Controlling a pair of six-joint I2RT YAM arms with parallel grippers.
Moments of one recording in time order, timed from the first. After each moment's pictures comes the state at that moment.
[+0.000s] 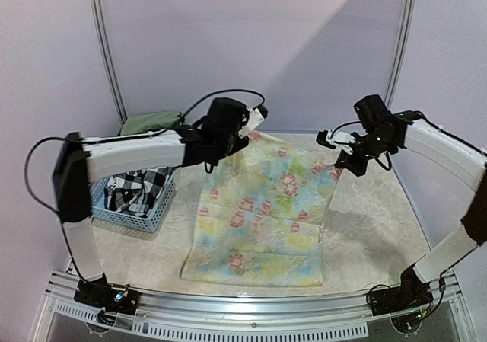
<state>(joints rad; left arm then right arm) -0.88 1.87 1.55 -0.09 -0.71 0.66 0.39 1.47 1.30 -0.81 -0.14 -0.74</state>
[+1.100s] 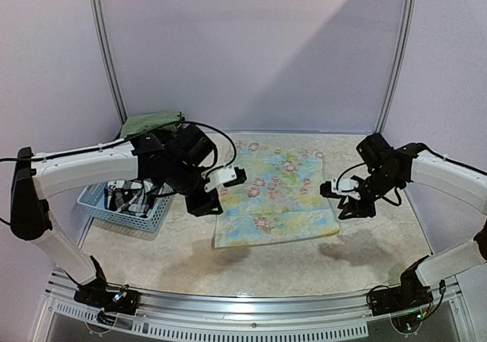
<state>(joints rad) -0.89 1.57 1.28 -0.75 0.06 0.39 0.43 1.32 0.97 -0.87 -0.30 -0.93</state>
